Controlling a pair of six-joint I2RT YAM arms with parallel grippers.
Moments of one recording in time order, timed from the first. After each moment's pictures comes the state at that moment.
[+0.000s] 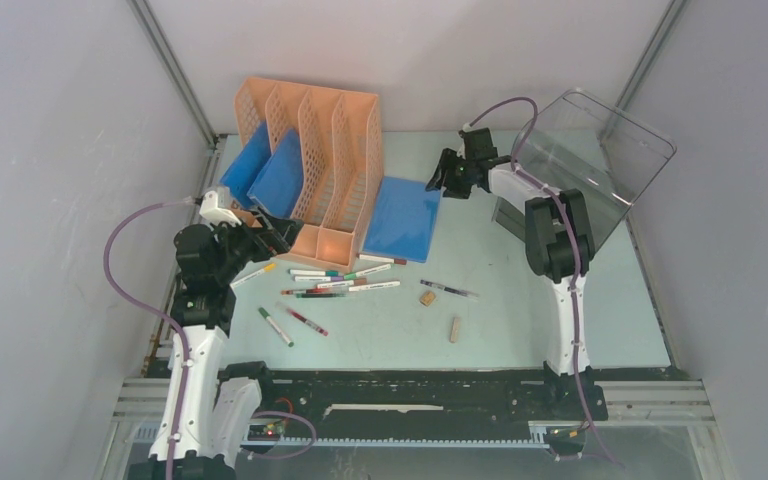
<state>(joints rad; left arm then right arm) 0.11 0.72 0.65 -0.17 0.48 -0.50 0.27 2.27 1.76 -0.30 -0.29 0.54</state>
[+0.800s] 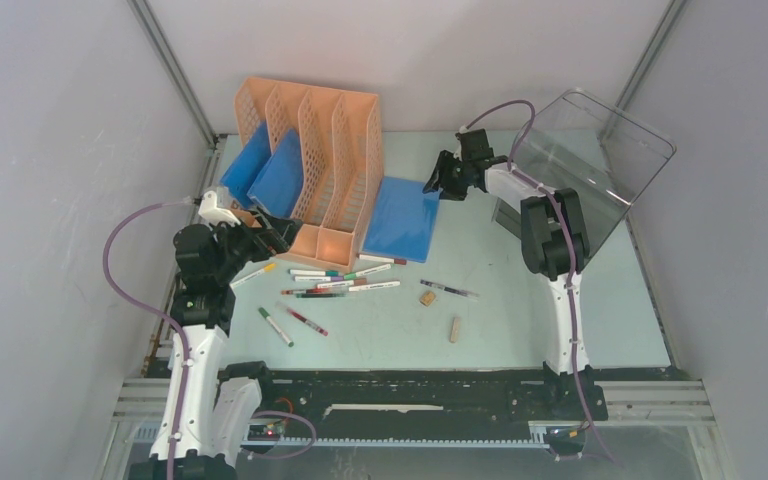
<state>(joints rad) 0.12 0.72 0.65 -0.17 0.48 -0.50 0.28 2.32 1.81 -0.33 -0.32 0.56</state>
